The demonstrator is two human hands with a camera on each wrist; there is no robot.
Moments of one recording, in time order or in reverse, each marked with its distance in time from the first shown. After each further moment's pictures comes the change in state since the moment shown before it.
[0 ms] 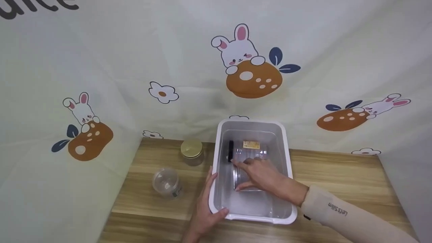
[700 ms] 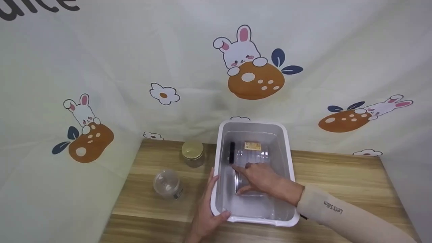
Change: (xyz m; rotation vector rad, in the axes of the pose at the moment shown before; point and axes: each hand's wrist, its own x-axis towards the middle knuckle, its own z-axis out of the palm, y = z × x) left_hand 0.001 -0.006 0.000 0.007 0.009 0.075; right_hand 0.009 -0.006 0.008 0.043 -0.217 0.064
